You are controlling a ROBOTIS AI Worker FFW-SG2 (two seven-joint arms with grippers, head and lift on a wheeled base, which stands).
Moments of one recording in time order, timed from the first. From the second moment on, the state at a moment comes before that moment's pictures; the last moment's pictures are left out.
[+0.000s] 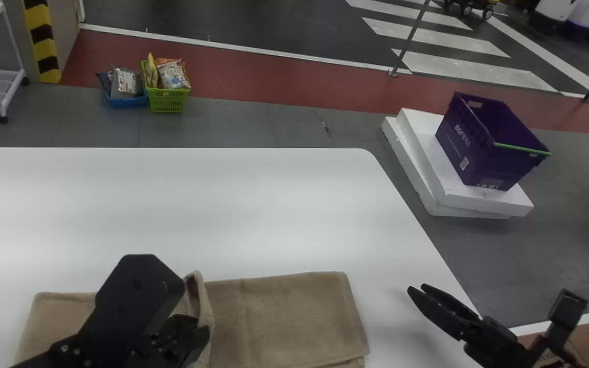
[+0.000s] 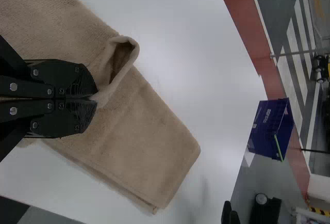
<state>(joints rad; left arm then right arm) 0.35 0.00 -0.55 -2.39 -0.82 1.07 -0.88 0.25 -0.05 -0.83 -1.78 -0.27 0.69 1.22</state>
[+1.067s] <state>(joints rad) 0.28 0.00 -0.65 -2.29 -0.78 1.15 -0.65 0.25 -0.05 -0.83 -1.78 -0.28 0.69 1.22</state>
